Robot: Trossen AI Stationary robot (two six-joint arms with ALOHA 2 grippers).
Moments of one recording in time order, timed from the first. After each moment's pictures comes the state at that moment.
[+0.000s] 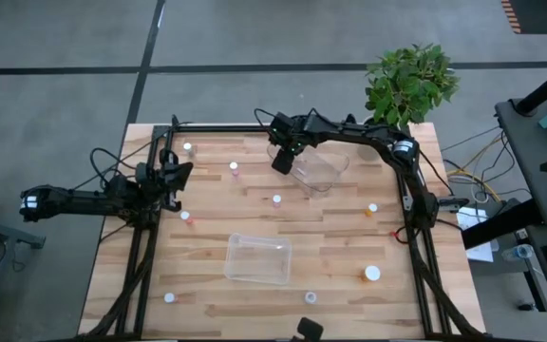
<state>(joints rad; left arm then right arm) 0.09 0.49 0.00 1.07 -0.20 -0.07 -0.45 2.14 1.77 -0.77 0.04 -0.02</state>
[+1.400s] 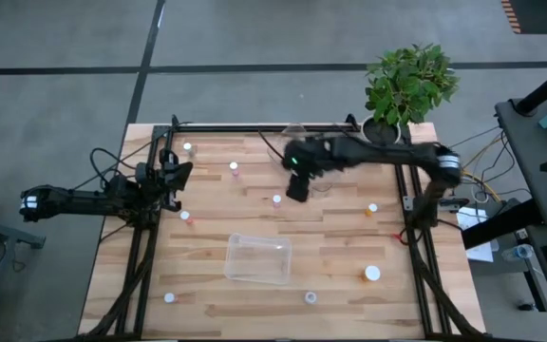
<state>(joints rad) 0.09 0.49 0.00 1.07 -0.20 -0.07 -0.14 1.74 1.58 -0.90 0.15 0.13</state>
